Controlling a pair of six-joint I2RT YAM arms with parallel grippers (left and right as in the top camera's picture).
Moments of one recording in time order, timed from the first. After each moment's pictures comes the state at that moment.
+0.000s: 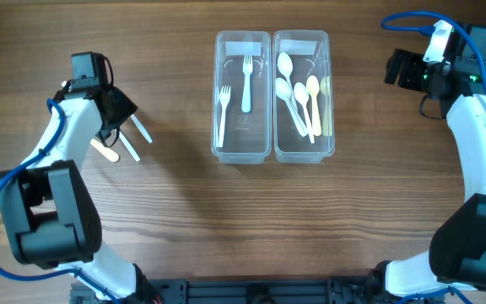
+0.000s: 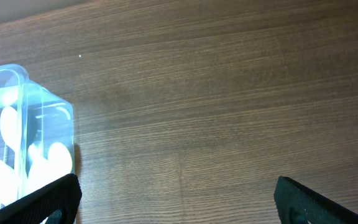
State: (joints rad) left arm 0.14 1.84 1.21 -0.59 -0.08 -0.65; right arm -0.21 1.68 1.34 -0.53 -0.11 0.03
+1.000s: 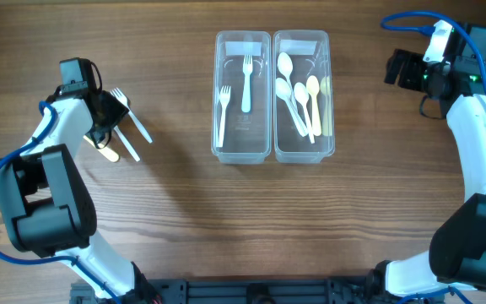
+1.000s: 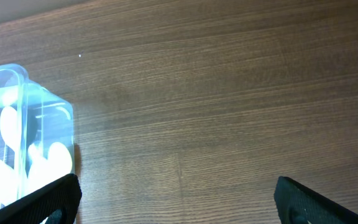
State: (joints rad) left arm 0.21 1.92 1.21 -0.52 -0.03 -0.63; right arm -0.21 1.68 1.34 -0.53 -0.11 0.03
